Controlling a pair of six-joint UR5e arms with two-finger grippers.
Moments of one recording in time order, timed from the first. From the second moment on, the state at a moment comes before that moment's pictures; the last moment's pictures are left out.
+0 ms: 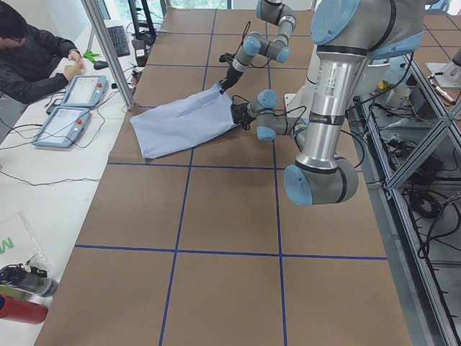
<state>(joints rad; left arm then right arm) -0.34 -1.82 -1.81 -2.39 -1.49 -1.71 0.37 -0.89 1.69 -1.50 1.33 2.07</state>
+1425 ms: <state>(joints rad) -0.36 -1.78 -2.31 -2.03 -1.68 -1.70 0.20 -1.01 2.33 -2.01 1.24 2.03</state>
